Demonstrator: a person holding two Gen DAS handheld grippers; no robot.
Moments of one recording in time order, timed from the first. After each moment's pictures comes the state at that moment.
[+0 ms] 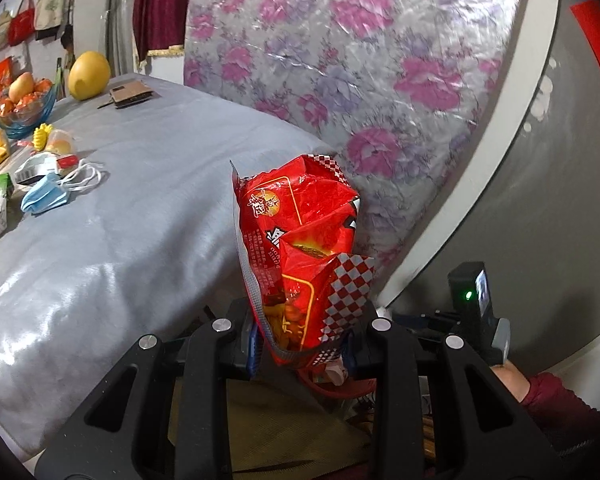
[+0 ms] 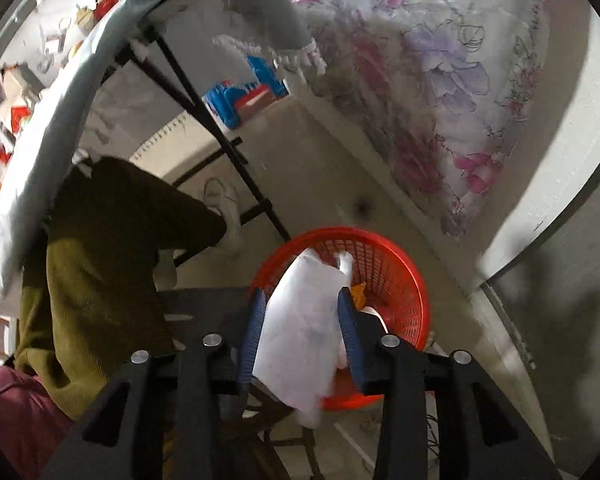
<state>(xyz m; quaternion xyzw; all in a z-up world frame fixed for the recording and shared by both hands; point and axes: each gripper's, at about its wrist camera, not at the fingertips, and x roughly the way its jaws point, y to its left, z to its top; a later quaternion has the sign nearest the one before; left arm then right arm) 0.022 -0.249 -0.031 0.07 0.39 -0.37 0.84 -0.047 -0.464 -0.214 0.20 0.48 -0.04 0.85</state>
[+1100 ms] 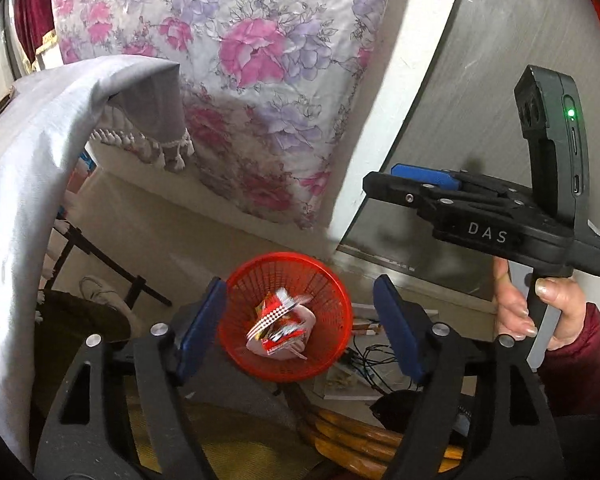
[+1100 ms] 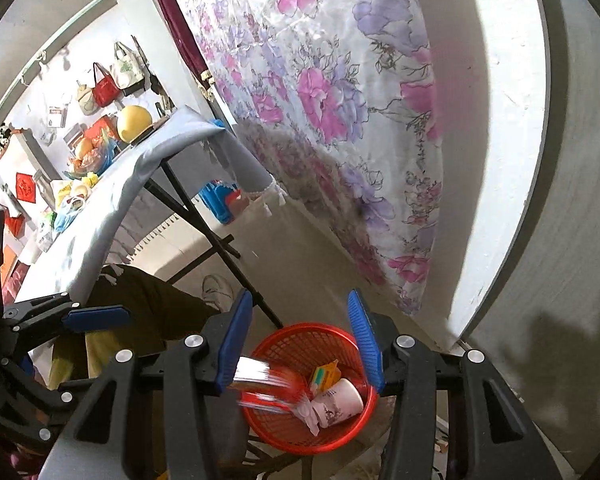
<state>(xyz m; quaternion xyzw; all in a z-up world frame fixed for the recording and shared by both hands) -0.013 -0.376 -0.112 0.19 0.44 -0.47 0.74 -0.088 -0.525 -0.141 0.23 0.35 -0.09 0.90</state>
